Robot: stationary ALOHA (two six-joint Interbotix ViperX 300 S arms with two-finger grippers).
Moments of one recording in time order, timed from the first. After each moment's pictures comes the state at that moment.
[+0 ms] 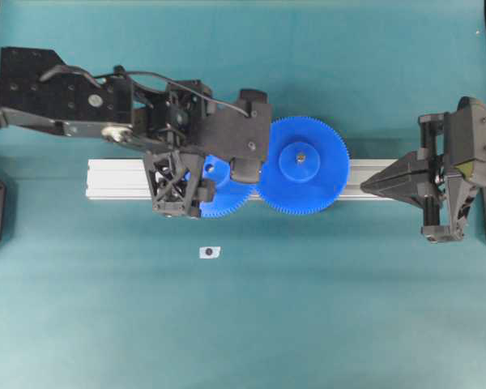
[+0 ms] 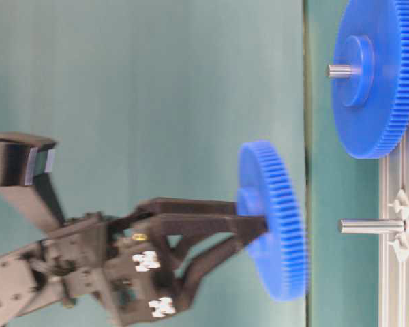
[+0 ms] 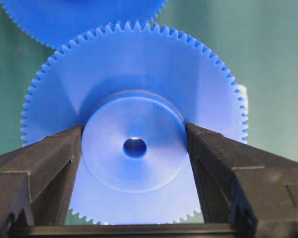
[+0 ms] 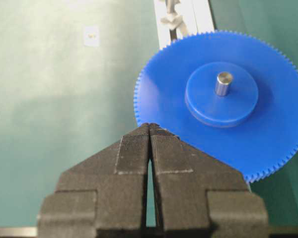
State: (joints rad) left arm 0.07 0.01 0.23 0.02 0.89 0.17; right arm -0.03 -0.65 1.18 0.04 -0.04 0.08
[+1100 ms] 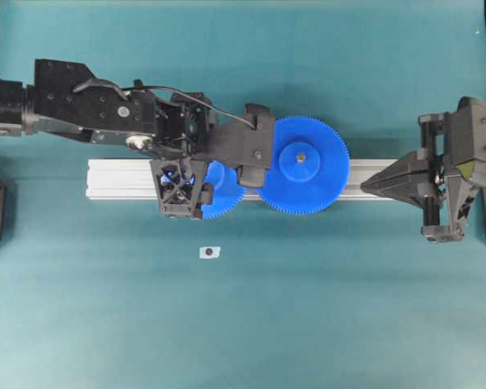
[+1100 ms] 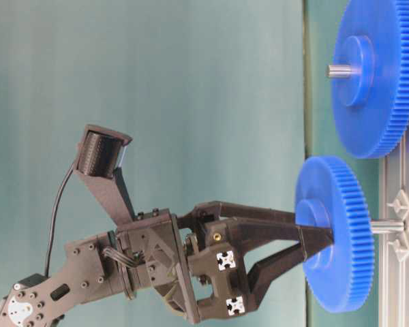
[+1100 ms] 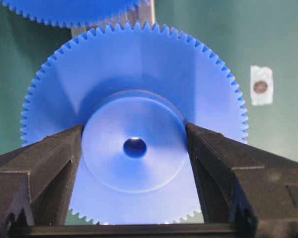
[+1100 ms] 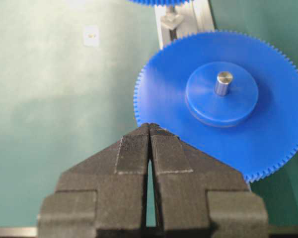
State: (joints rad) left arm 0.09 0.08 0.27 0.02 0.84 0.17; right arm -0.03 -0.65 1.18 0.04 -0.04 0.08
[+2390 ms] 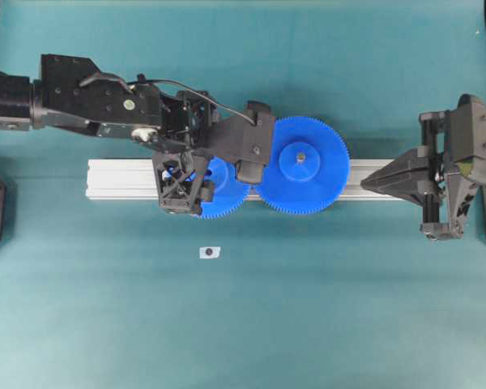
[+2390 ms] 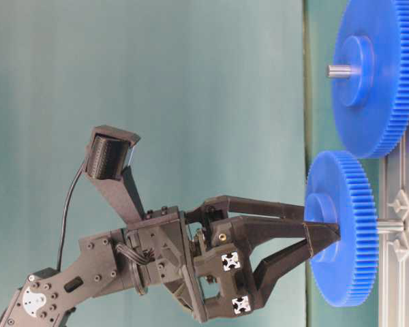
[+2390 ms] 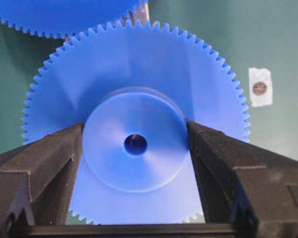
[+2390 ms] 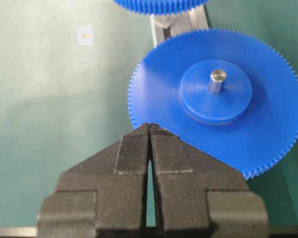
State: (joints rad) left arm 0.12 0.10 0.27 0.02 0.88 0.24; right arm -0.04 -0.65 1.18 0.04 -0.04 0.08
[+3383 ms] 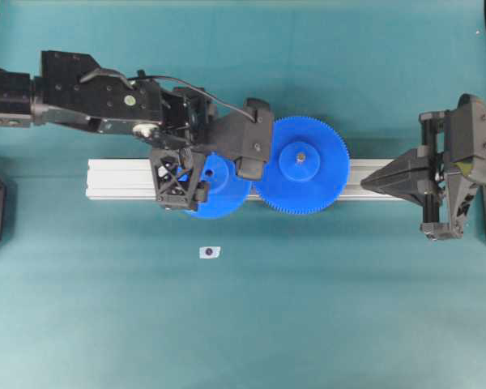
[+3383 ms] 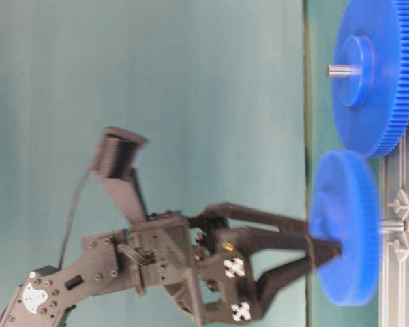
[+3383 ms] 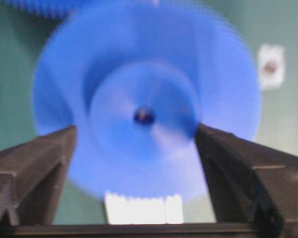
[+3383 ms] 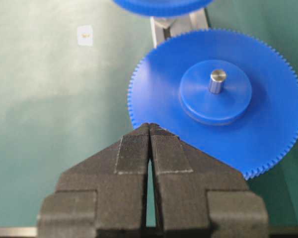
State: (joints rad) left arm 0.12 0.10 0.26 0.02 0.92 0.23; right arm -0.04 -0.65 1.18 0.04 -0.04 0.08
